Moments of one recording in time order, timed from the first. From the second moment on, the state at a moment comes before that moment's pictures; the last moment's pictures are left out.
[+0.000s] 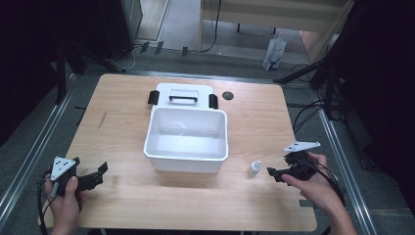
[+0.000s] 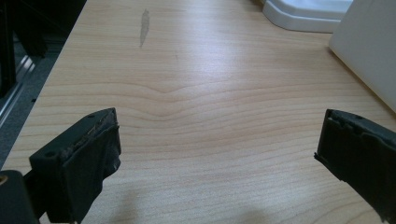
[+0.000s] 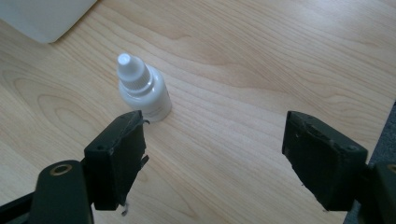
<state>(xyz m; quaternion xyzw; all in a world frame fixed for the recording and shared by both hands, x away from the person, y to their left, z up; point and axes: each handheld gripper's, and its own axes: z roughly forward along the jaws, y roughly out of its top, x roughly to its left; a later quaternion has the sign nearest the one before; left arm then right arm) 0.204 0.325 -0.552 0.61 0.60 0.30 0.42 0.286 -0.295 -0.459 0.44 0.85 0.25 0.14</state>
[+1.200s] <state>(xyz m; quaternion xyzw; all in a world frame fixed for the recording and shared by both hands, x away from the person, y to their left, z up) 0.205 0.326 -0.552 0.61 0.60 0.29 0.42 0.326 -0.210 -0.442 0.31 0.95 0.05 0.05</state>
